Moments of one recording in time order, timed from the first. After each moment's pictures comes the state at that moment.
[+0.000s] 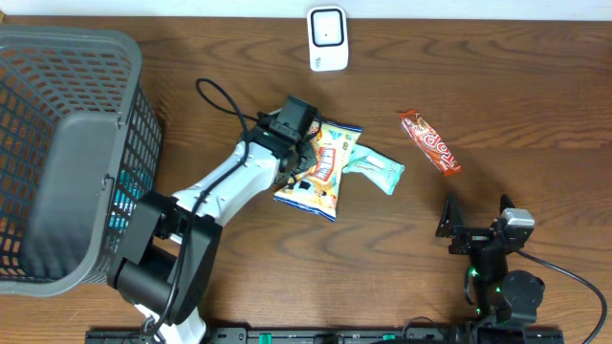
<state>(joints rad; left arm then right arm) -0.51 1.84 1.19 -0.53 -0.01 -0.85 -0.09 0.01 0.01 -0.06 -0.11 0.18</state>
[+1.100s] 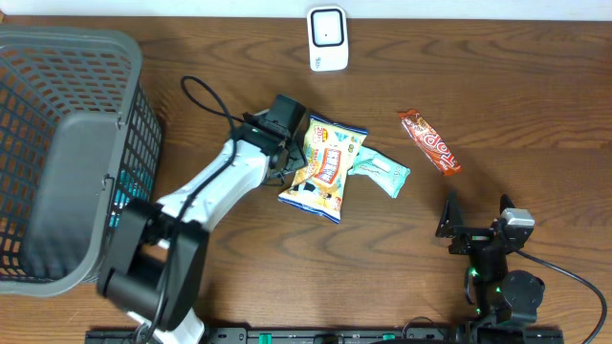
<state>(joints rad) -0.46 1.79 1.19 -0.64 -0.06 -0.82 -0.09 0.01 0.01 -0.06 -0.11 0.18</state>
